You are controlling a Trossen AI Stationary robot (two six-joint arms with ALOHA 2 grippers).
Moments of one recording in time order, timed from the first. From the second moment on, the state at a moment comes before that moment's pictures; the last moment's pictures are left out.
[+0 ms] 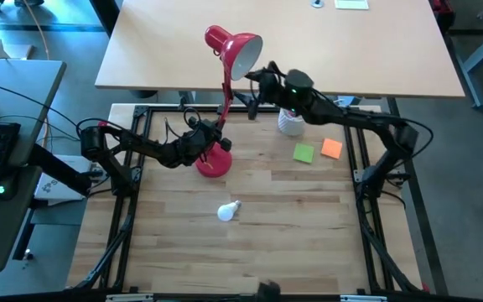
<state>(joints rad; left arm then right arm) 0.28 1.68 0.57 0.89 -0.69 -0.08 -0.47 1.68 1.35 0.37 -0.11 -0.18</state>
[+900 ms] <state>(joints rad) 0.31 1.68 0.57 0.87 -0.62 -0.08 -0.46 1.83 1.56 0.31 -0.10 -0.24</state>
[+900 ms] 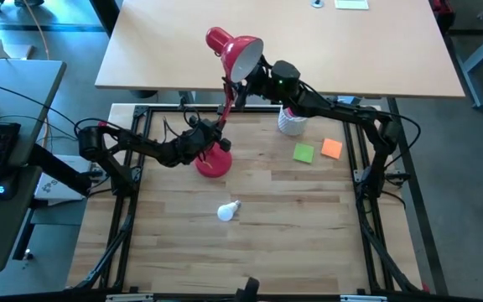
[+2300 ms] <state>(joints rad) 0.35 1.67 0.57 0.84 -0.57 -0.07 -0.30 1.88 1.56 0.26 -0.06 -0.38</state>
